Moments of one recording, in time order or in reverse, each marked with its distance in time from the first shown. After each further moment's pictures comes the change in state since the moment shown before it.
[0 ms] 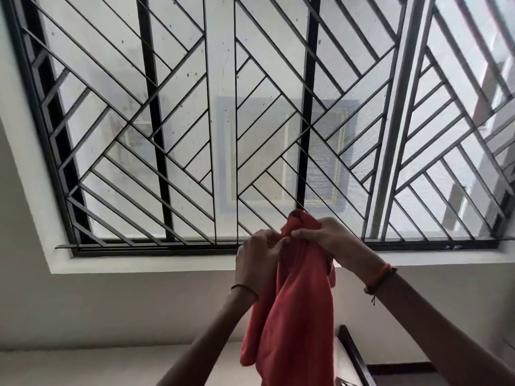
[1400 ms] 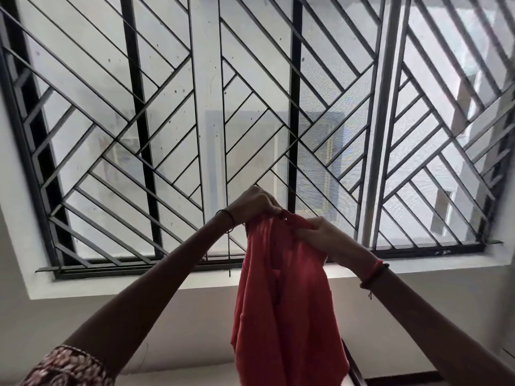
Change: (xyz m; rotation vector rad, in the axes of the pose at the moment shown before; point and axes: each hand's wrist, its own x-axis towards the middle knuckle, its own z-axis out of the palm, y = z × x) left_hand 0.110 0.074 -0.045 0.040 -0.488 0.122; right_hand 0.015 -0.017 -0.014 -0.117 -0.034 -0.122
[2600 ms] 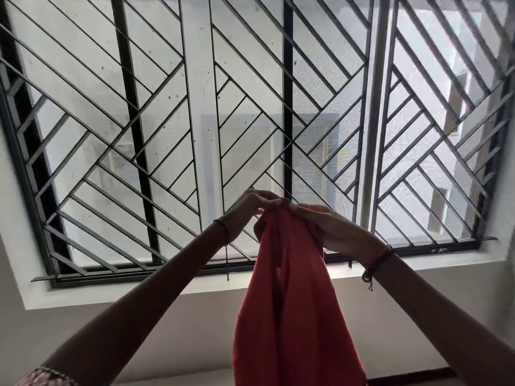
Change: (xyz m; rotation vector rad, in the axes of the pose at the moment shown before) left_hand -0.013 0.000 0.010 -0.432 -0.045 0.121; right_hand 0.004 -0.016 -0.026 0.632 -0.317 0.005
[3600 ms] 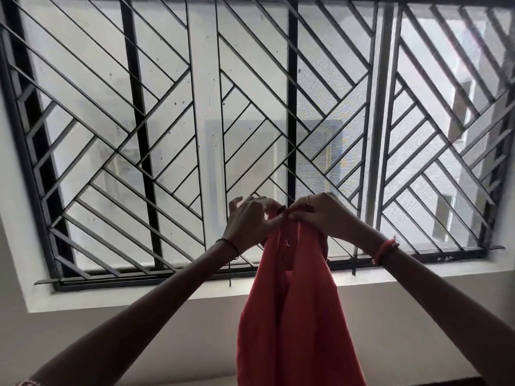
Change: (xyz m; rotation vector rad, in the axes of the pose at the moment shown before) left_hand -0.004 -0.014 0.007 0.823 0.389 0.246; right_hand 0.015 -0.024 0.001 -1.274 0.254 -0.491
